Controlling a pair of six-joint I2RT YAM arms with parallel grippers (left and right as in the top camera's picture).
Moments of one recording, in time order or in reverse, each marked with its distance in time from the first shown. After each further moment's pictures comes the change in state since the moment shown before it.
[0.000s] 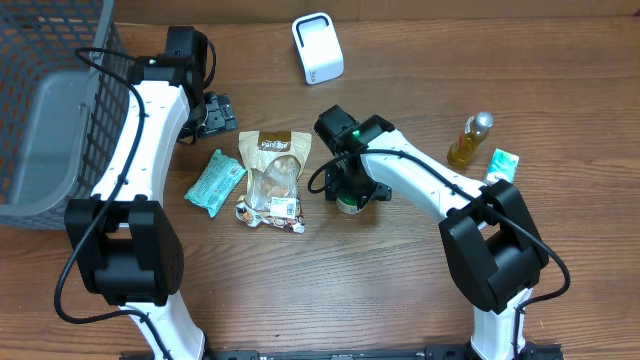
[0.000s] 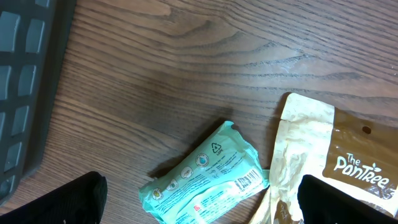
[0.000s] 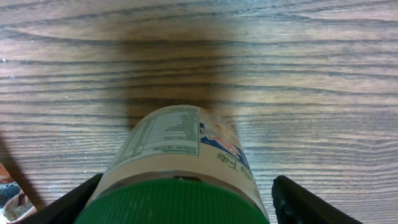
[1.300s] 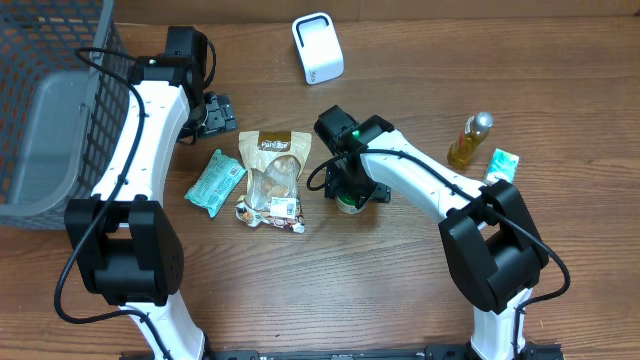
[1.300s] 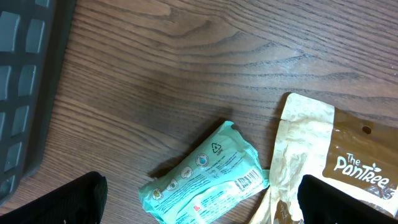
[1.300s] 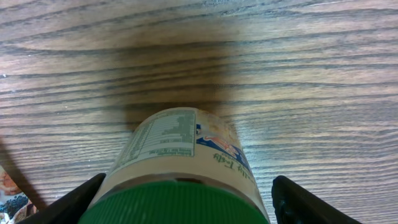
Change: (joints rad) left arm 0.000 0.000 0.000 0.000 0.000 0.000; right arm 0.005 0.000 0.000 0.003 0.005 0.068
